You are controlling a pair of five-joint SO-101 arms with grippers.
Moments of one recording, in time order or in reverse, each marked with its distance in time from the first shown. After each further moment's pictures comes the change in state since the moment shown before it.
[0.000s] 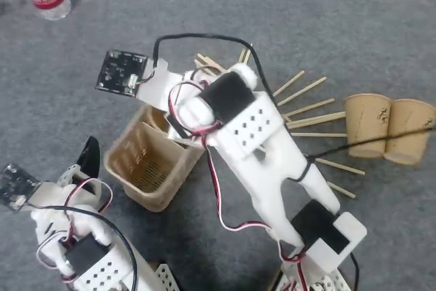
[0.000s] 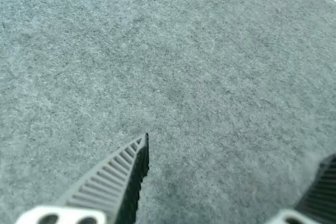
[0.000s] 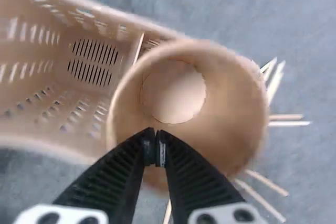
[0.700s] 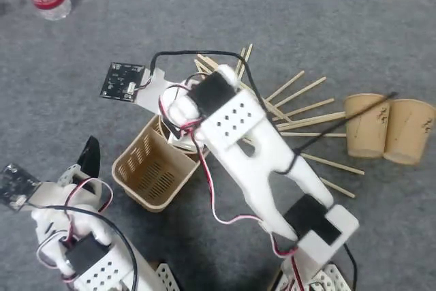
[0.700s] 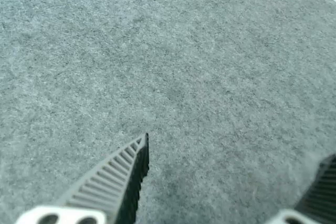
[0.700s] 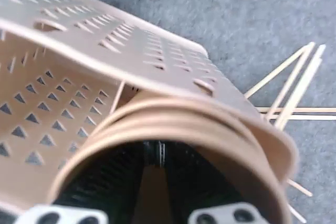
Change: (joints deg) left arm 0.0 0.0 0.0 0.0 0.0; right arm 0.1 4.4 5.8 -3.6 0.0
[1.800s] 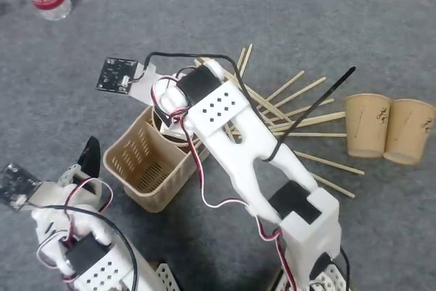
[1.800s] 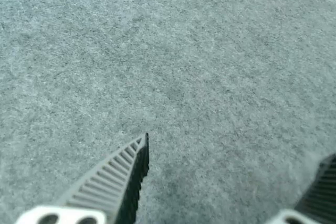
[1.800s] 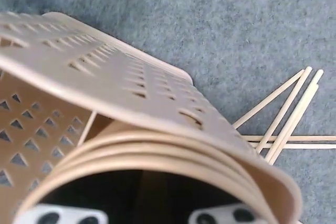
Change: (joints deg) left arm 0.0 0.0 0.0 0.0 -0.4; right arm 2.3 12.8 -3.2 -7.2 2.5
